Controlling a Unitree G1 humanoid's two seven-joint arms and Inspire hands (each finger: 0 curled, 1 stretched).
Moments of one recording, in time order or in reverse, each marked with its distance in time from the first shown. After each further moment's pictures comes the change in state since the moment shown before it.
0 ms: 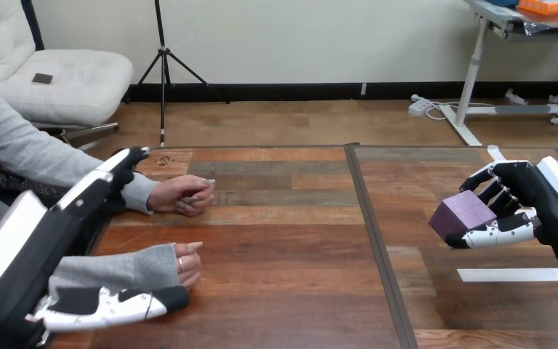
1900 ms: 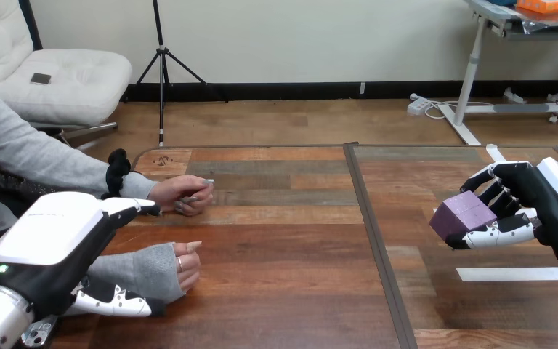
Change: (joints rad) left arm -0.267 0.200 -0.167 0.354 0.561 -0.009 0.109; right arm 0.000 0.000 0.000 0.001 -0.004 0.002 -0.001
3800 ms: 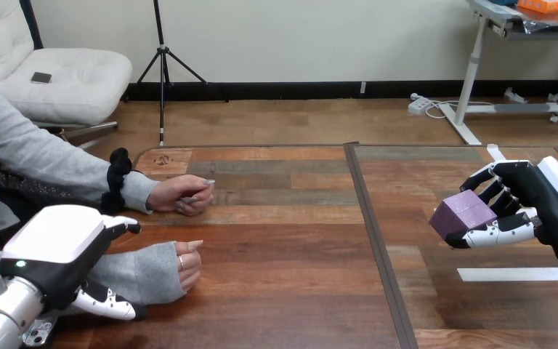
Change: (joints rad) left arm -0.182 0.091 -0.223 0.317 0.153 0.090 0.129; right arm 0.000 0.000 -0.001 -0.001 0.005 -0.004 0.000
